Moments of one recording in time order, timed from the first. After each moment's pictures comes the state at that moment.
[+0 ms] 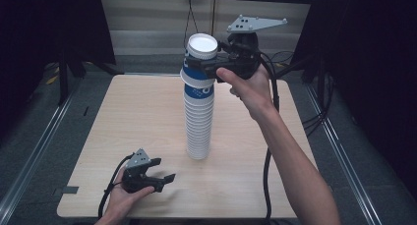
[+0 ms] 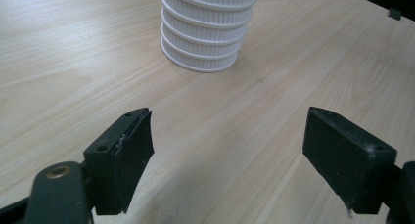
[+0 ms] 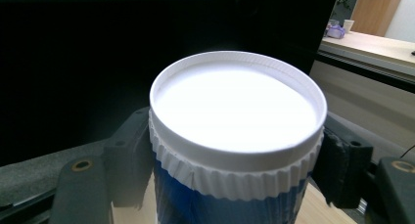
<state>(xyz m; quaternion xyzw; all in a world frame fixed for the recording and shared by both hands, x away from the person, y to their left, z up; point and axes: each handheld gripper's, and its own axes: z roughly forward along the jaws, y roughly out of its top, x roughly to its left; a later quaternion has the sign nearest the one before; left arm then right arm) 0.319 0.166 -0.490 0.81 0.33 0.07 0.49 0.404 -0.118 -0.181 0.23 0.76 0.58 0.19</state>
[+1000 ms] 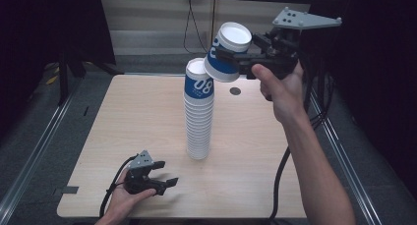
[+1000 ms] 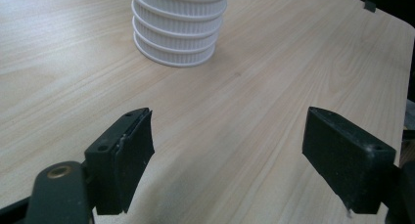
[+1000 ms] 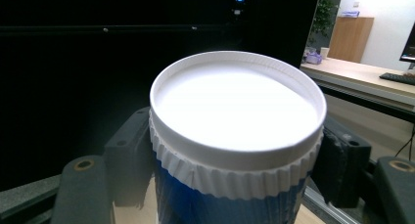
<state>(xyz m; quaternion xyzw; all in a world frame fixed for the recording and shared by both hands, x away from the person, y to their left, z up) 0.319 0.160 -0.492 0.82 0.31 0.03 0.48 0.371 -0.173 -0.157 0.24 0.72 0.62 0.22</state>
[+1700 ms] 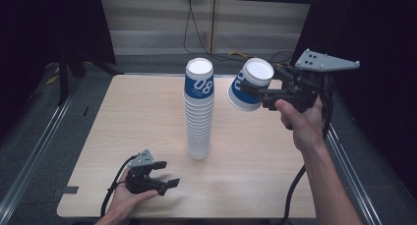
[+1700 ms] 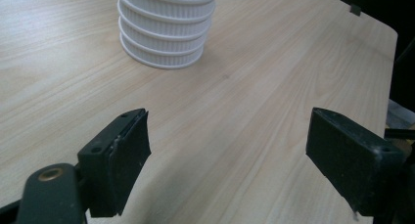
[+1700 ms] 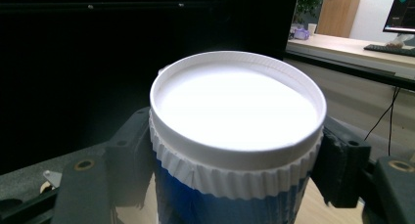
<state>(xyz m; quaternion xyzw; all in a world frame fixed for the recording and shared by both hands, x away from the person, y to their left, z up) 0.318 0.157 -0.486 0.81 0.30 0.01 0.50 0.344 -0.218 -0.212 0.27 0.73 0.60 0.21</state>
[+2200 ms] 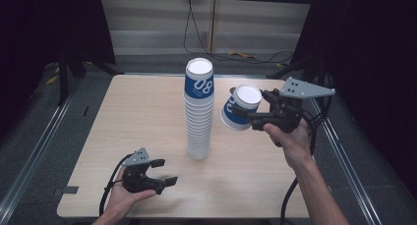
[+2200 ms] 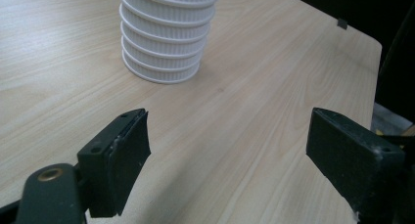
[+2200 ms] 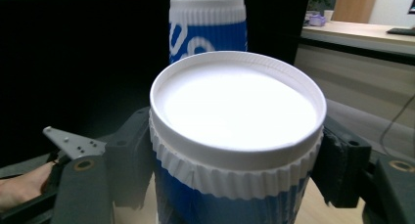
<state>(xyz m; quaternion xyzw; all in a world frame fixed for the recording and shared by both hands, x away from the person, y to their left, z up) 0.320 0.166 -0.477 0.80 0.30 0.00 0.52 0.340 -0.211 -0.272 0.26 0.73 0.60 0.19</state>
